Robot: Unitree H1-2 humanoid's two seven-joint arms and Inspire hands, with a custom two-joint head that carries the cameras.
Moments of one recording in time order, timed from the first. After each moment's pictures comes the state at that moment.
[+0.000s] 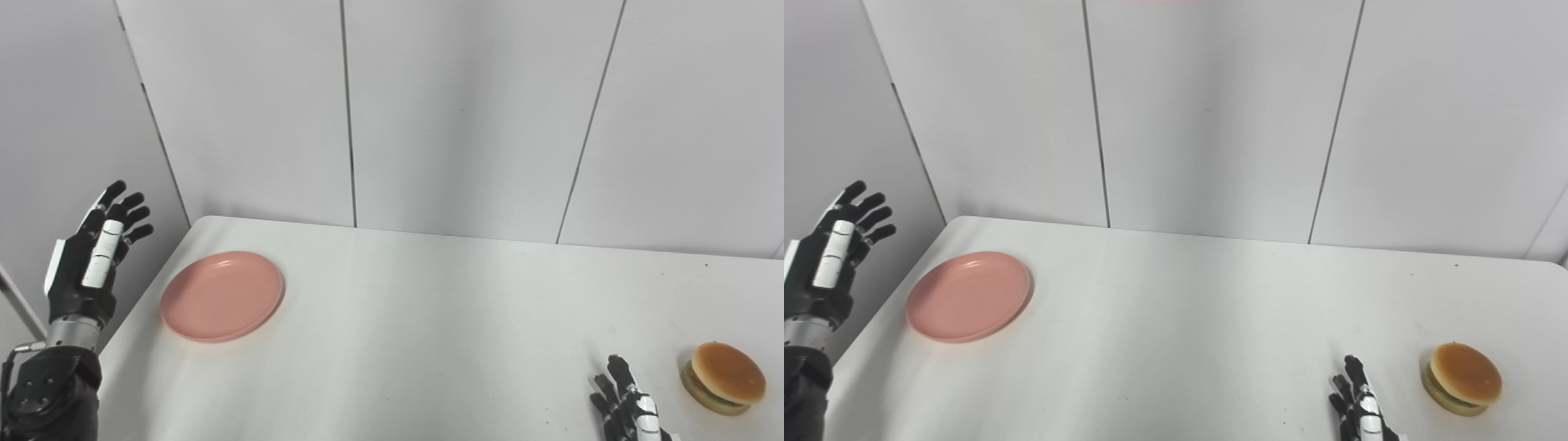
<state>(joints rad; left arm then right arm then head) -0.35 0.43 0.41 0.19 -0.30 0.01 -0.09 0.15 -0.02 -0.04 -0.21 0.19 0.02 0.03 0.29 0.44</state>
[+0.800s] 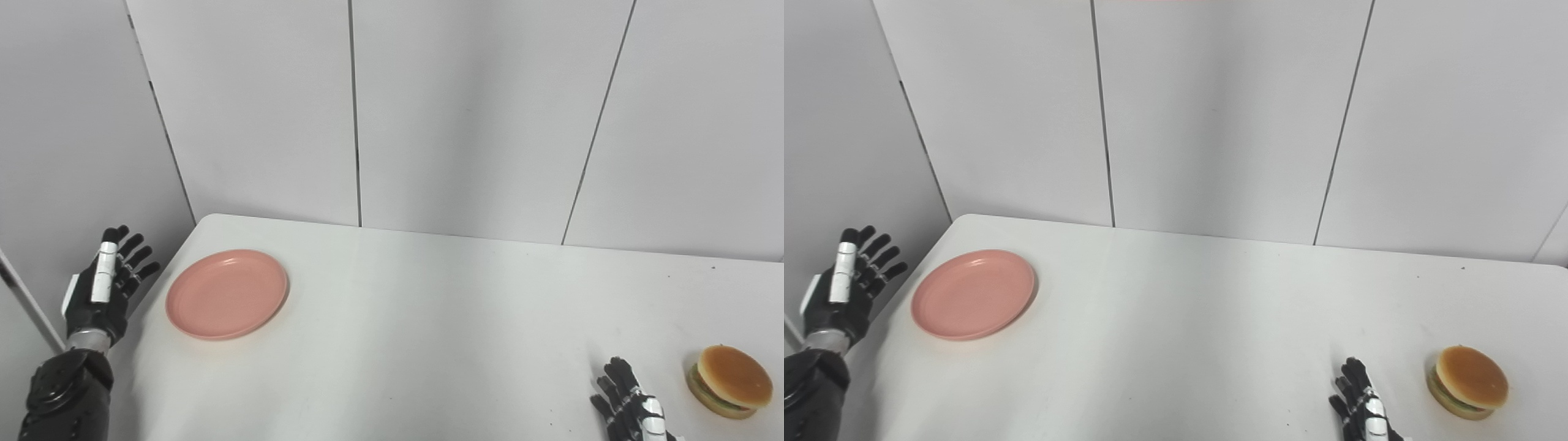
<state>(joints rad) -0.48 0.44 0.43 0.60 -0.36 -0.02 -0.12 0.15 -0.02 -0.04 -0.23 0.19 0.03 0.03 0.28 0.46</state>
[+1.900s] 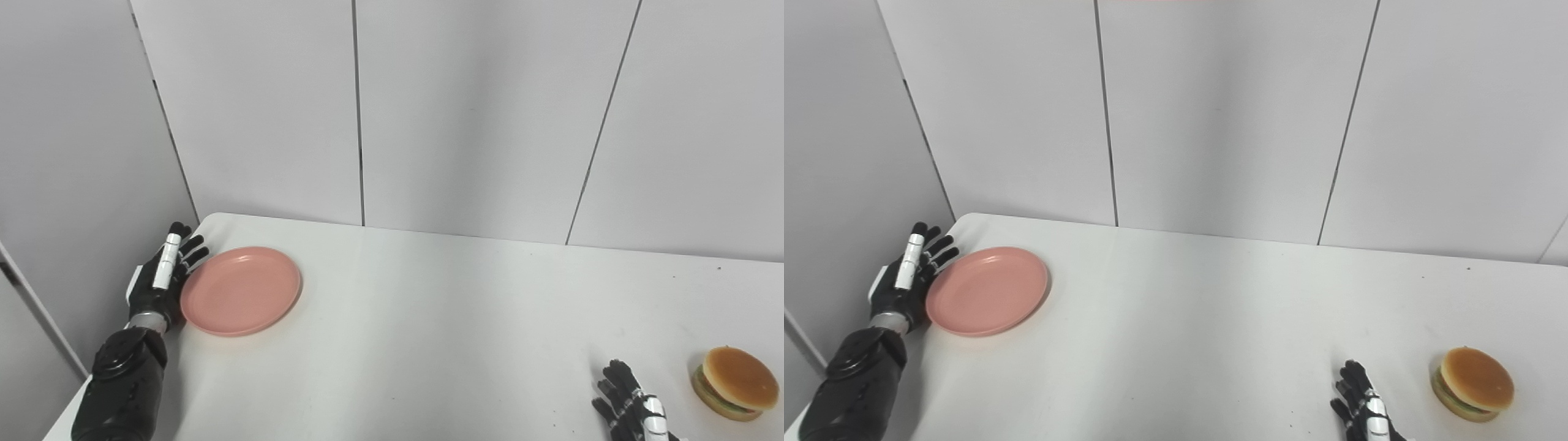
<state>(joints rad) -0.60 0.40 0.33 0.79 -0.34 -0.03 -0.12 0.16 -0.01 -0.03 -0.27 0.17 0.08 0.02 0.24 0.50</state>
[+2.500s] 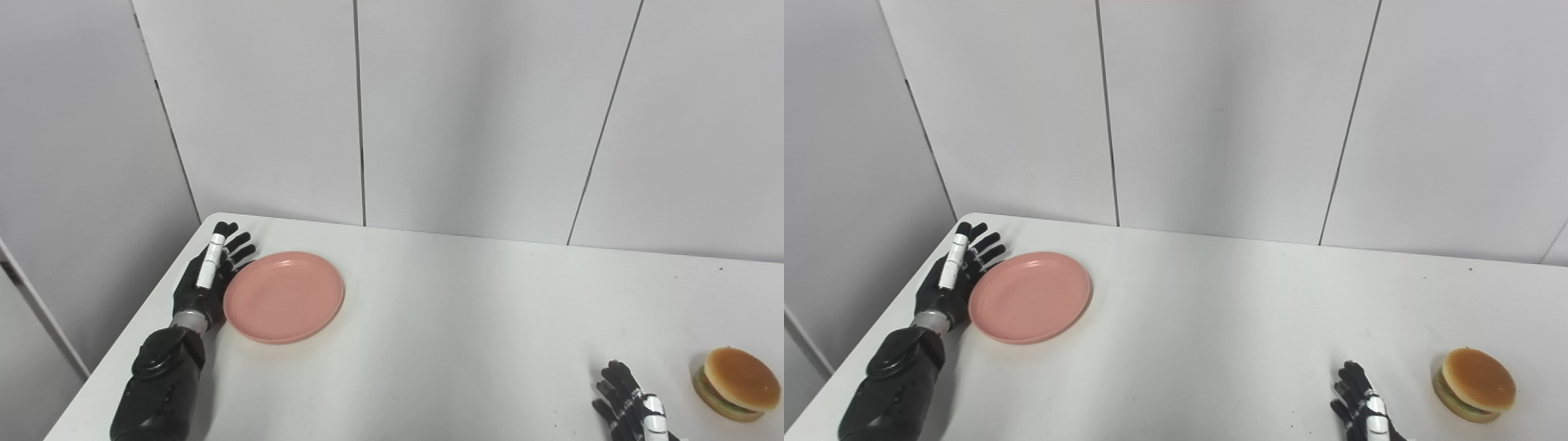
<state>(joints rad) -0.60 0.30 0.26 0.71 -0.34 -0.03 -0.16 0.16 -0.01 -0.02 -0.29 0.16 0.11 0.00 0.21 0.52</state>
